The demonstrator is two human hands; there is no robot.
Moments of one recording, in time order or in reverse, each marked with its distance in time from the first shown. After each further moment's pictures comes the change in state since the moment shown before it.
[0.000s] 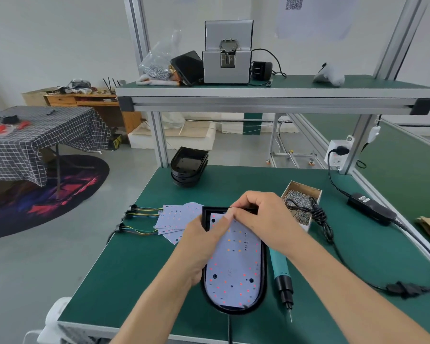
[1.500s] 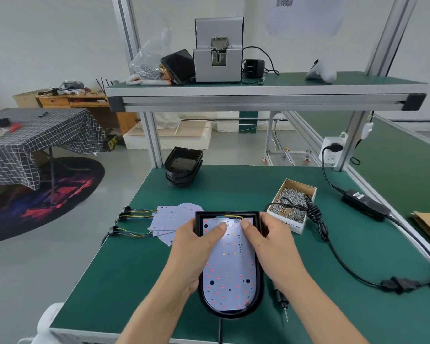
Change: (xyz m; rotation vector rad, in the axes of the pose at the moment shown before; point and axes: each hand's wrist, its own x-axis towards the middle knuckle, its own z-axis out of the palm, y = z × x) left_hand -0.003 -0.012 0.002 -0.073 0.076 0.052; right_hand -0.052 0.015 0.023 0.397 0.209 0.281
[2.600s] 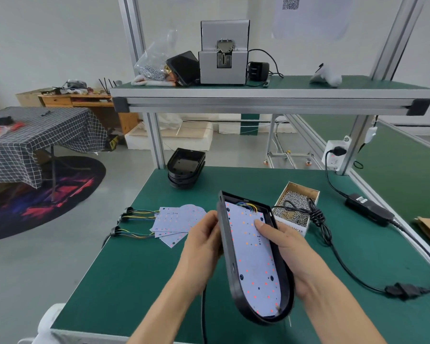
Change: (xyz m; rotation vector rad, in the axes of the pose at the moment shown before) left_hand 0.004 -0.005 0.006 0.071 -0.148 0.229; right_hand -0.009 -0.039 -0.018 0.494 -0.169 0.451
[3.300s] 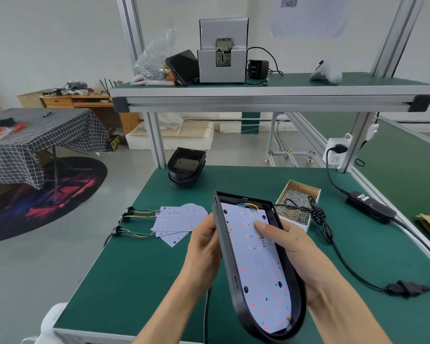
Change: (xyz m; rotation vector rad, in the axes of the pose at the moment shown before) left_hand -0.003 -0.010 0.004 -0.124 -0.060 0.183; right_hand -0.019 -0.012 0.004 -0.018 -0.135 -0.065
